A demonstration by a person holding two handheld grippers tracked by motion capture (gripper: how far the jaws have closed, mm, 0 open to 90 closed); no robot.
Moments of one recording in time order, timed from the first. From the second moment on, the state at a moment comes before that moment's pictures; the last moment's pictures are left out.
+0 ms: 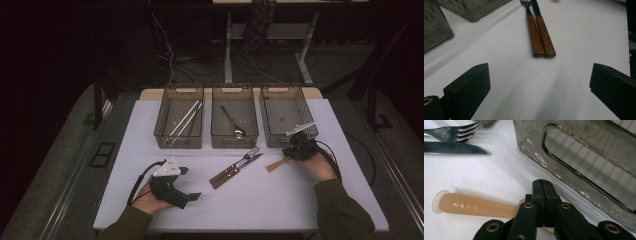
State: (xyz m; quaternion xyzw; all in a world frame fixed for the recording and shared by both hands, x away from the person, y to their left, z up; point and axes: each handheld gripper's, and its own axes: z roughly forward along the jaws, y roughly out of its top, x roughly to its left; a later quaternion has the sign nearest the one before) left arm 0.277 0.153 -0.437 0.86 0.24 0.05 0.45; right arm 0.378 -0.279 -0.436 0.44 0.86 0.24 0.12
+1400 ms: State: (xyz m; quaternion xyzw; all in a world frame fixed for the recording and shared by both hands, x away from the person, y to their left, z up) left arm 0.278 0.152 -0.439 0.86 0.24 0.05 0.45; right arm 0.318 -0.317 -0.430 0.43 0.87 0.23 0.09
